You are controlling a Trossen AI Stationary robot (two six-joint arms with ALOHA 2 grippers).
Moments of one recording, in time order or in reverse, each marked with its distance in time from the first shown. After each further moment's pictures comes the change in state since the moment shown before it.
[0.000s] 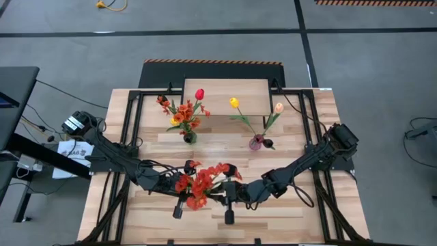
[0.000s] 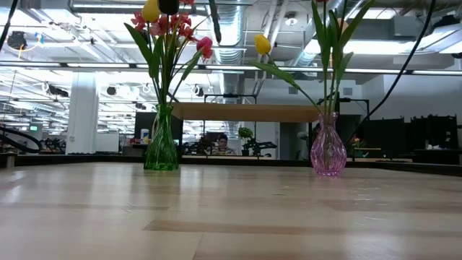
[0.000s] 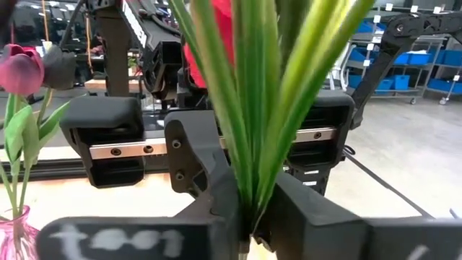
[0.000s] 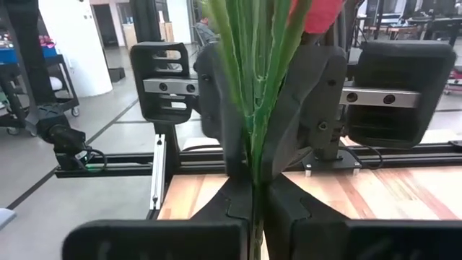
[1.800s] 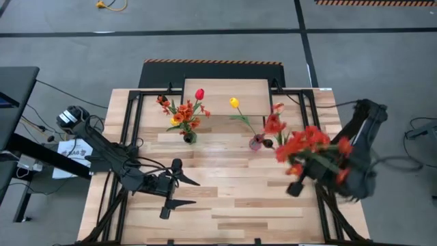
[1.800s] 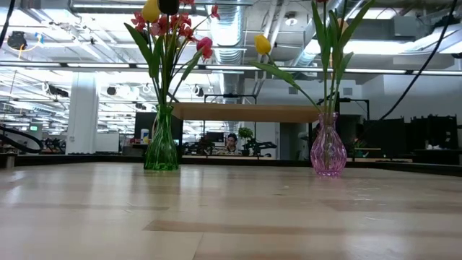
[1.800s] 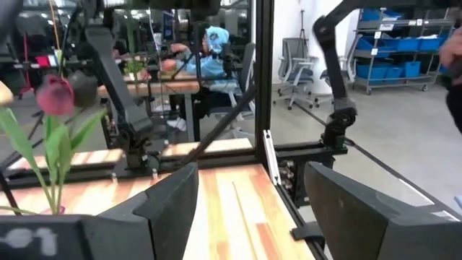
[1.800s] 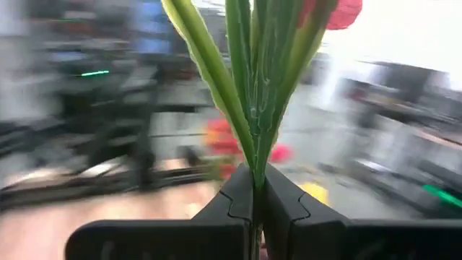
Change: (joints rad) left arm -0.094 -0.156 -0.001 -0.172 -0.115 0.049; right arm 0.444 -0.617 0.001 -0.586 0.991 -0.208
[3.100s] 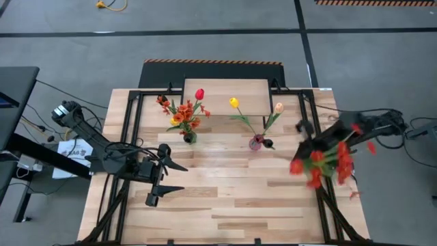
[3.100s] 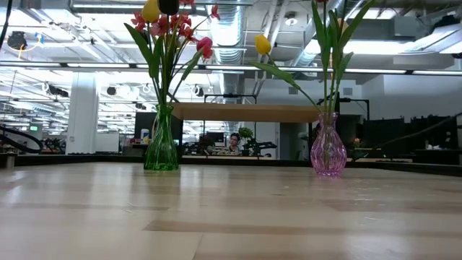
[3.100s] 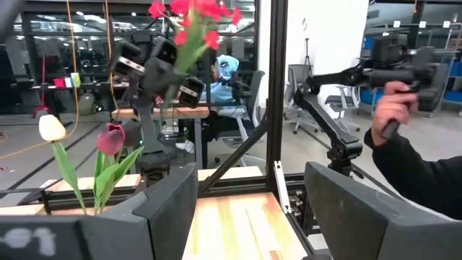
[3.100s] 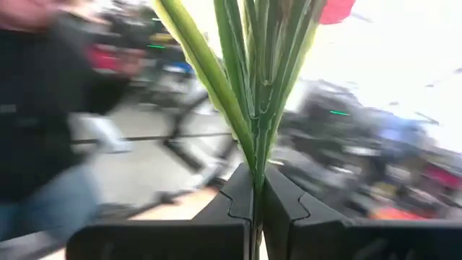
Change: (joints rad) left arm 0.010 -0.213 0.000 -0.112 -0.010 0.039; right arm -0.690 -0.685 -0.541 -0.004 -1.752 -0.368
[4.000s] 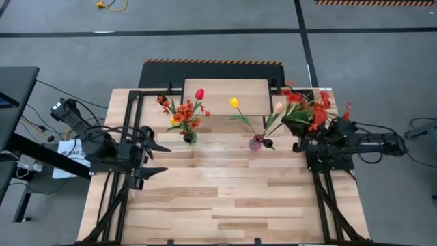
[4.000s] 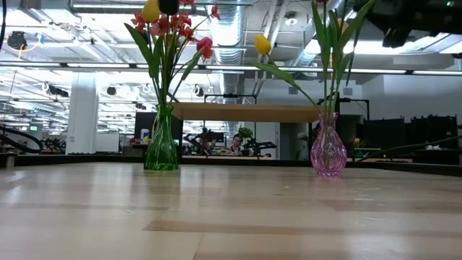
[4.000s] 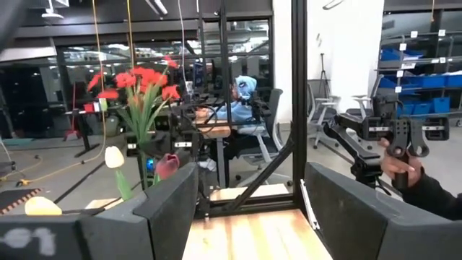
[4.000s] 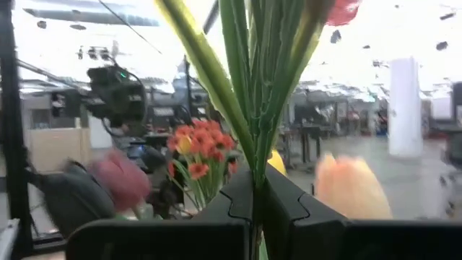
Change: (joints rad) left arm 0.000 -0.248 0.000 -0.168 -0.052 0.096; right arm -0.297 -0.264 -0.461 0.434 0.526 0.435
